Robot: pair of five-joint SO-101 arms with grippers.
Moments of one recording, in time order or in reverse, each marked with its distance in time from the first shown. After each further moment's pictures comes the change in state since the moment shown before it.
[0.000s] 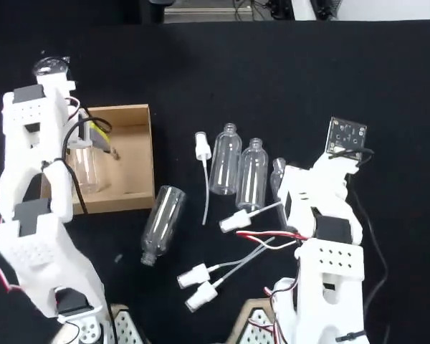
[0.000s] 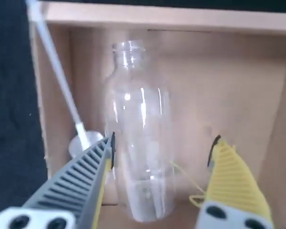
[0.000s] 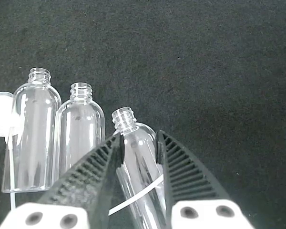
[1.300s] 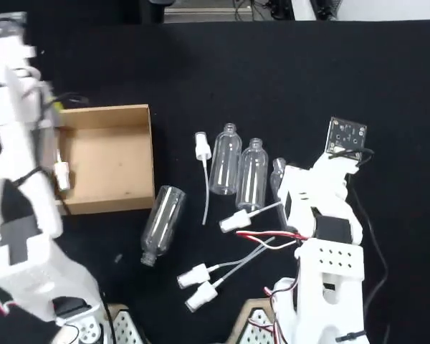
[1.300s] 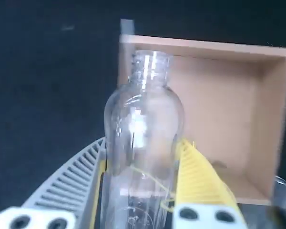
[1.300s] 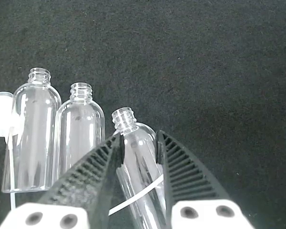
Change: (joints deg) left arm -8.7 -12.2 -23.8 23.3 -4.7; right arm 0.0 0.0 0.0 0.0 0.0
